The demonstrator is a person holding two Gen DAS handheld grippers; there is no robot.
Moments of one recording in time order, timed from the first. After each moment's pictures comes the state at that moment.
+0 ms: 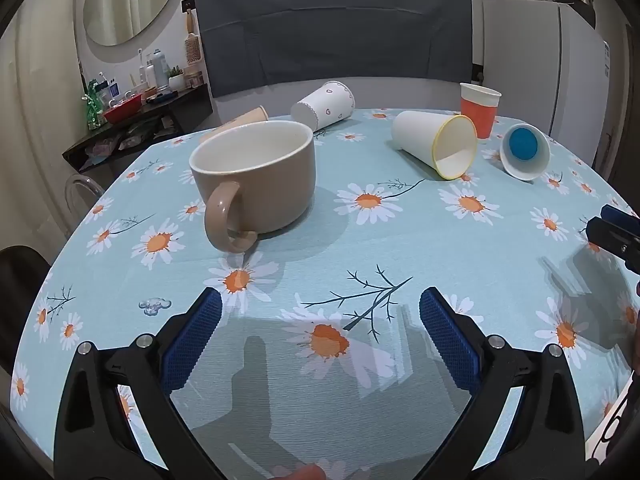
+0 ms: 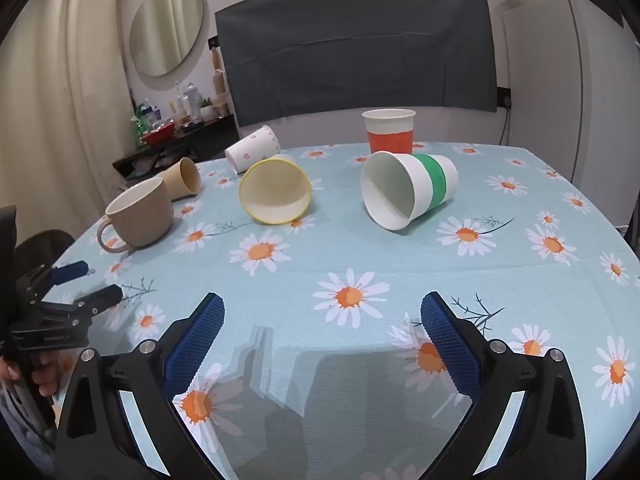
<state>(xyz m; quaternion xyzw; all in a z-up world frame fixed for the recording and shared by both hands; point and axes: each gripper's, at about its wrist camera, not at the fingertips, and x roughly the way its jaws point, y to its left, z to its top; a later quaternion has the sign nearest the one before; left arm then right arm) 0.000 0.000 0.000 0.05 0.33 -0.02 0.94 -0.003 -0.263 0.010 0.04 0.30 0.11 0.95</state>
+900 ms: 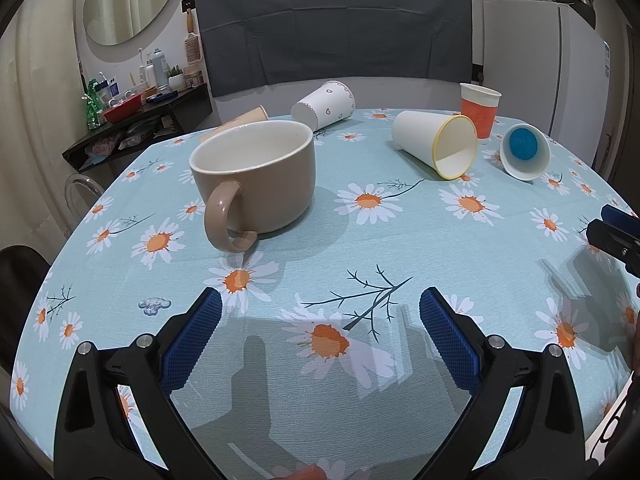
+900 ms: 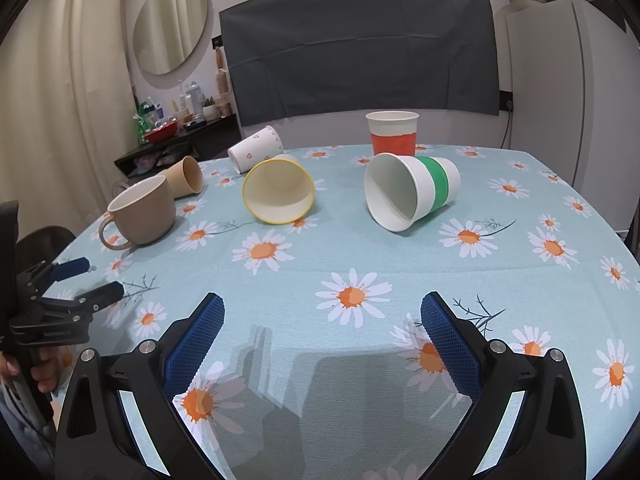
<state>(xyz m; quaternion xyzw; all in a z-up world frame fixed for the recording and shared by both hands) 0.000 0.000 0.000 0.05 0.33 -0.02 0.94 -0.004 -0.262 0.011 0.04 0.29 0.11 0.95</state>
